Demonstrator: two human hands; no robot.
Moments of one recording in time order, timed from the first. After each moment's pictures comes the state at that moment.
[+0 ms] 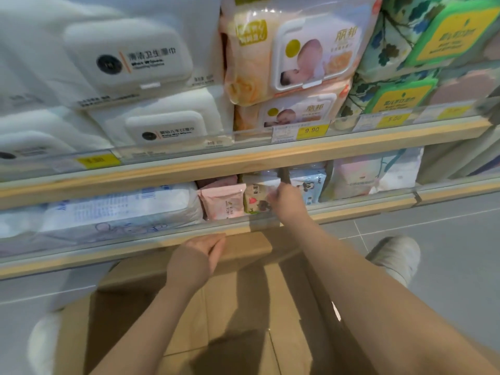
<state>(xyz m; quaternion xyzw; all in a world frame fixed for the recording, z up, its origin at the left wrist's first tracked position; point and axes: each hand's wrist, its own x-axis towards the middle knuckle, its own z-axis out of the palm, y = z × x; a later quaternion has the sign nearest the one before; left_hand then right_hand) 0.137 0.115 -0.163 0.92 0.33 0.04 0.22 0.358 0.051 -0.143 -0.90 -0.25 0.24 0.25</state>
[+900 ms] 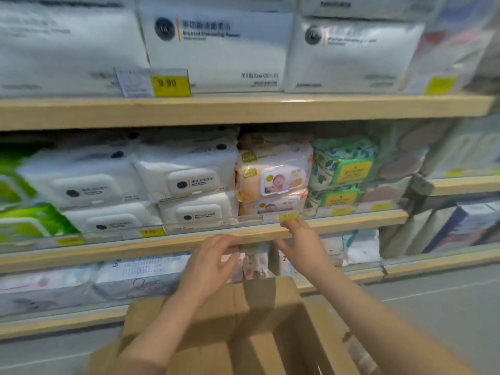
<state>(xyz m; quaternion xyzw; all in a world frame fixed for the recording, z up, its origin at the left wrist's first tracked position) 0.162 0.100 0.009 0.91 0.27 0.18 0.24 0.331 -0.026 0.036 -0.87 -0.42 0.07 0.26</state>
